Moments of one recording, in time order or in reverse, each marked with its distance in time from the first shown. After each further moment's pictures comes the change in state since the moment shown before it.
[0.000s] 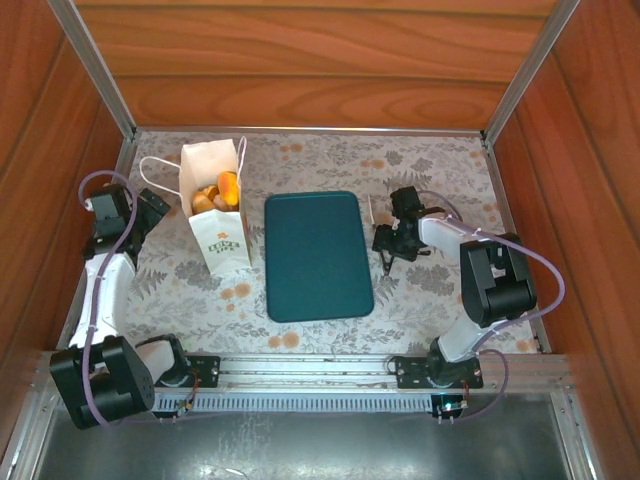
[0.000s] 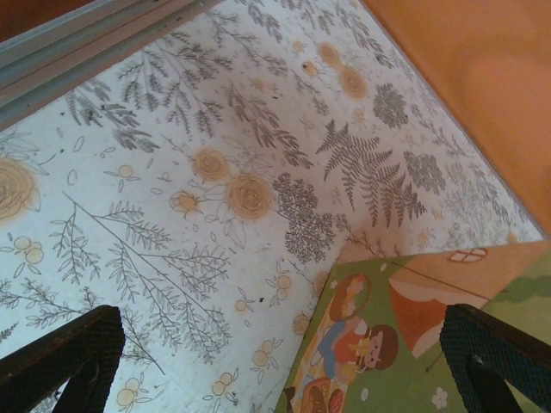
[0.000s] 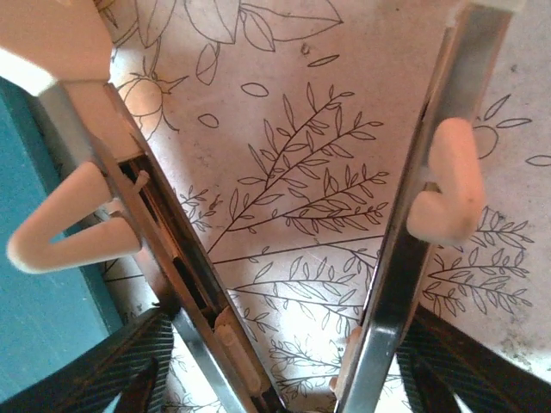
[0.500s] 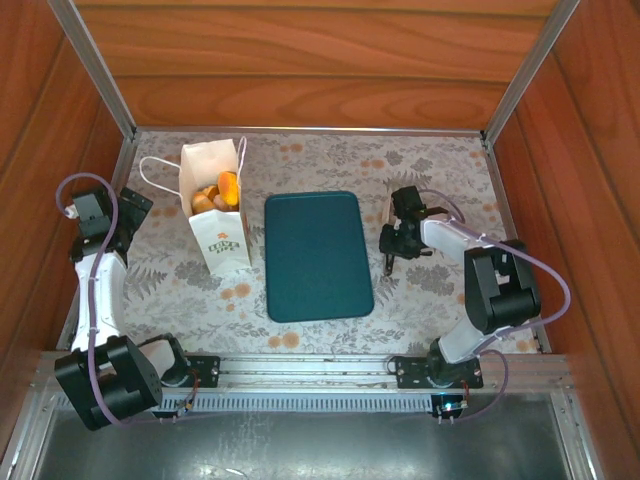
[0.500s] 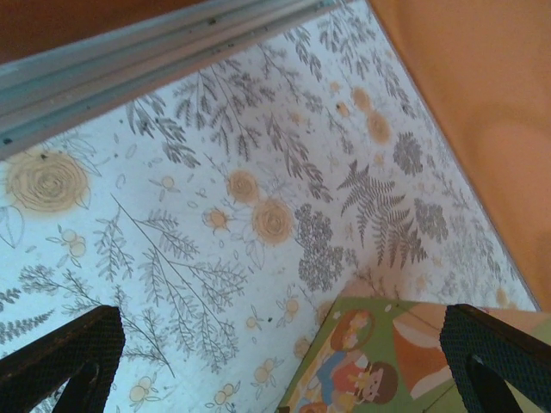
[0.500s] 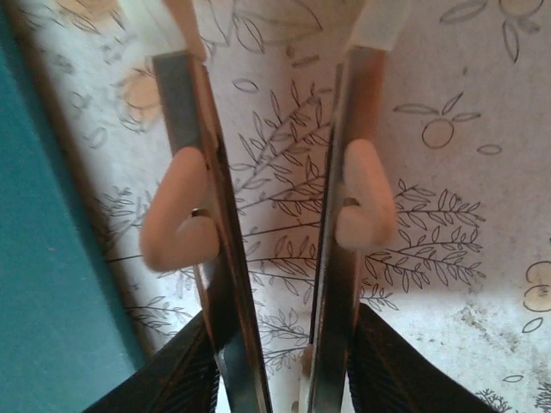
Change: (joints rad) left arm 0.111 -0.006 0.039 -0.059 0.044 -0.101; right arm 0.008 -0.043 -0.006 -0.033 0.044 -0.008
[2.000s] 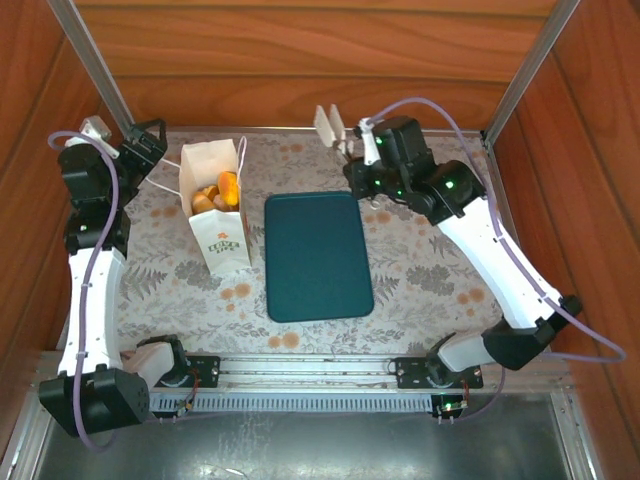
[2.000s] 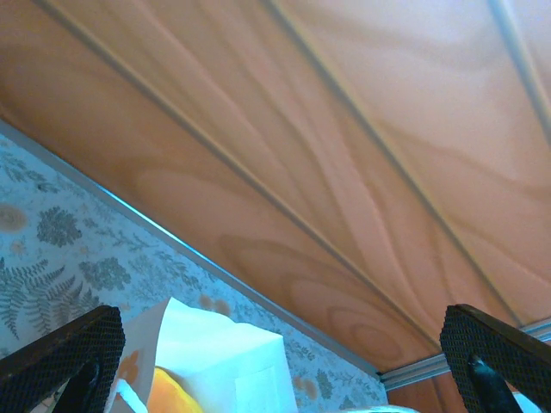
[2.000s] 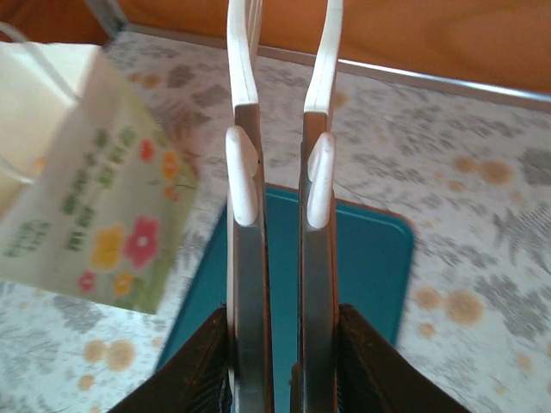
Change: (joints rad) left arm -0.191 -0.044 0.274 0.266 0.255 -0.096; right arm 0.384 -0.214 0.806 -0.415 0.156 -0.203
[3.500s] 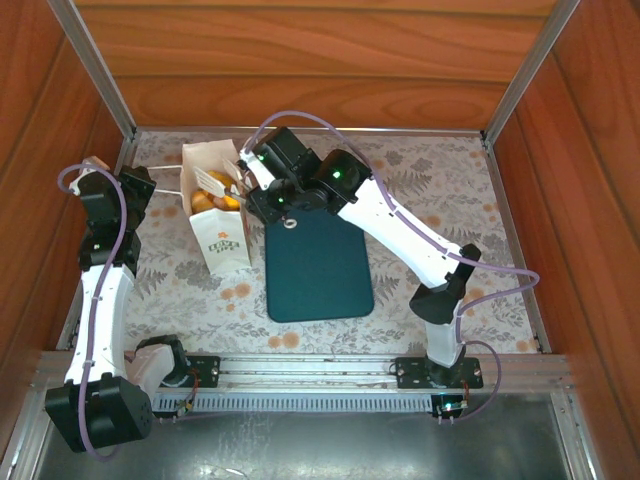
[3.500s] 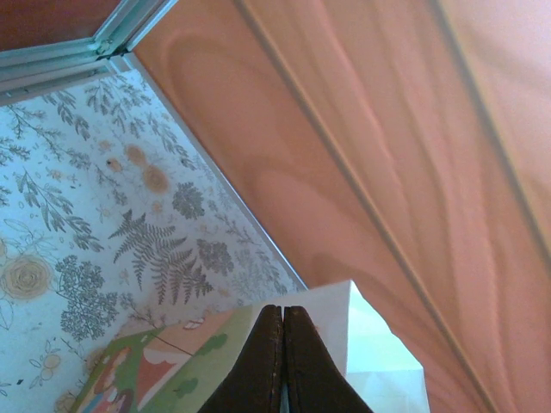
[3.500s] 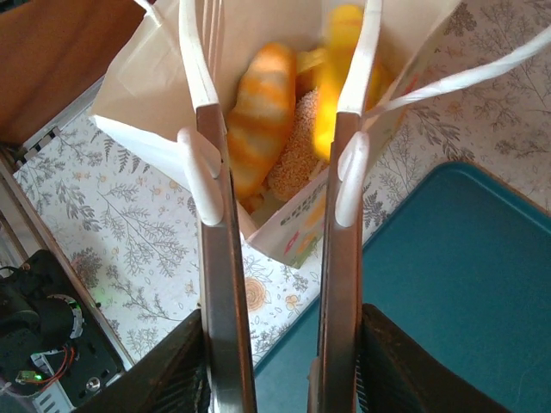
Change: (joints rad) left arm 0.000 -0.077 -0.225 -0.010 -0.257 -0.138; right arm 0.349 0.525 0.552 -0.194 -0.126 -0.080
